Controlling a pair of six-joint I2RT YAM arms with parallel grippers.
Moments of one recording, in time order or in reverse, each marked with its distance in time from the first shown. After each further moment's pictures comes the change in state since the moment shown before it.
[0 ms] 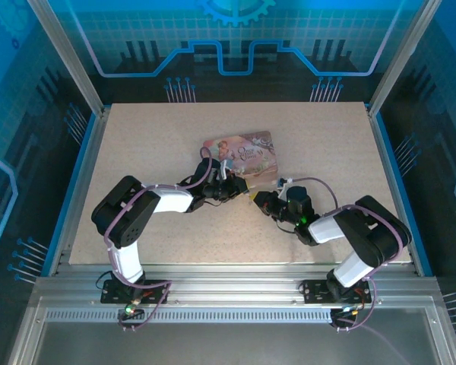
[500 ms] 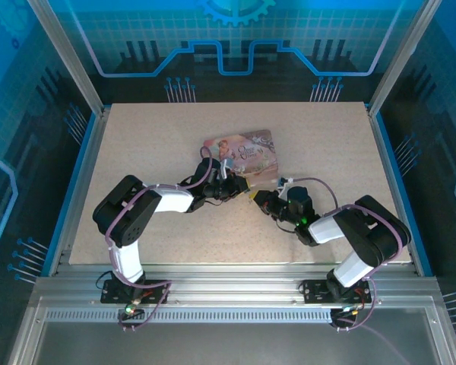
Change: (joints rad) left arm 0.000 0.011 0.000 0.036 0.001 -0.019; right arm 0.000 0.002 -0.007 0.036 0.002 0.023
